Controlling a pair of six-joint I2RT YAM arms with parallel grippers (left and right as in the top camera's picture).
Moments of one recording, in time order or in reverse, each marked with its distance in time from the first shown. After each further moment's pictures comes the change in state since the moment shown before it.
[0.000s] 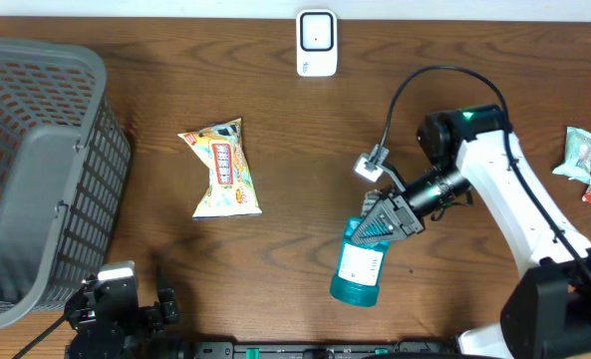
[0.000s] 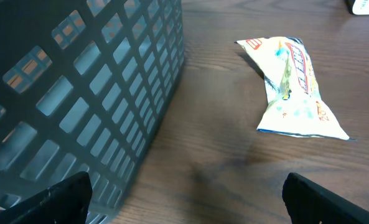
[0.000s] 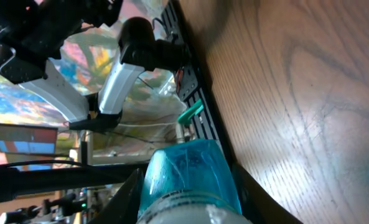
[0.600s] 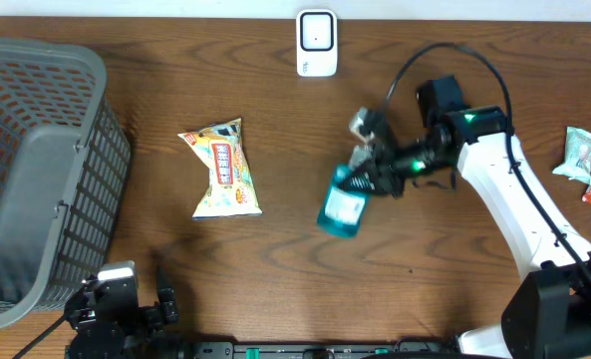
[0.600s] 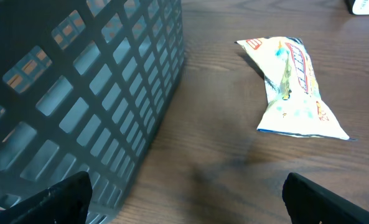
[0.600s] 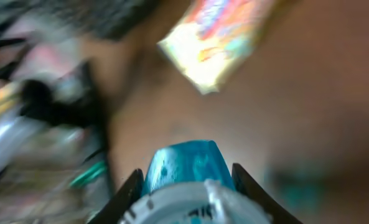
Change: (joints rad) left arm 0.000 0.000 0.000 0.000 0.000 0.000; right arm 0.009 -0.011 -0.008 0.677 0.095 0.348
